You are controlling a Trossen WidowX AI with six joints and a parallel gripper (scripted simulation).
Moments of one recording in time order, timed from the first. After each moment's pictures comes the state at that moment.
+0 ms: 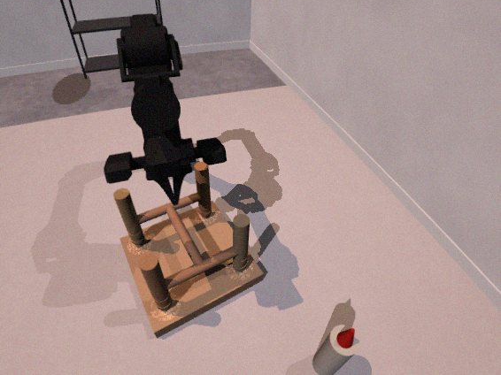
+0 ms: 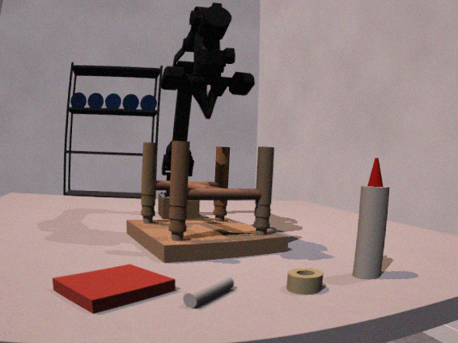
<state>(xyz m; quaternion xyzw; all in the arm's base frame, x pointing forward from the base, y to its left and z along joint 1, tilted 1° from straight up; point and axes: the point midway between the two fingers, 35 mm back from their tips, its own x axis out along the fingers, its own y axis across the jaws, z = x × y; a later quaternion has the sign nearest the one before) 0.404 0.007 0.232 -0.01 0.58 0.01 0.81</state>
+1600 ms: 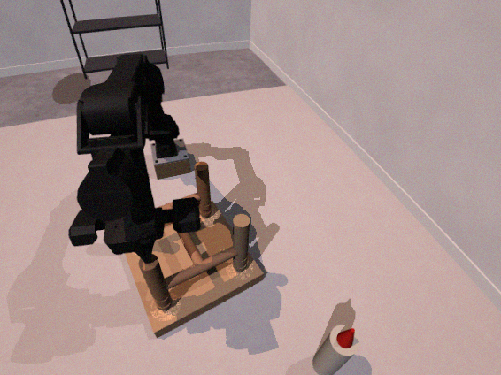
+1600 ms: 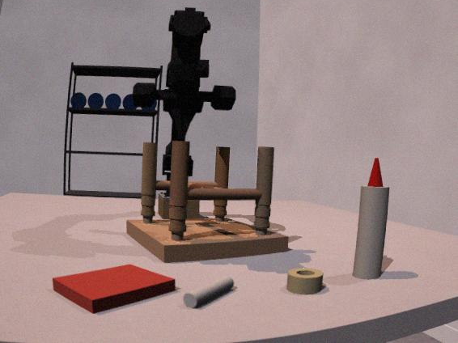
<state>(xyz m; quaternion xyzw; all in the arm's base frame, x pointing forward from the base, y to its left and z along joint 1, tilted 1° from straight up) 0.478 -0.052 0.184 0.04 0.60 -0.04 0.80</state>
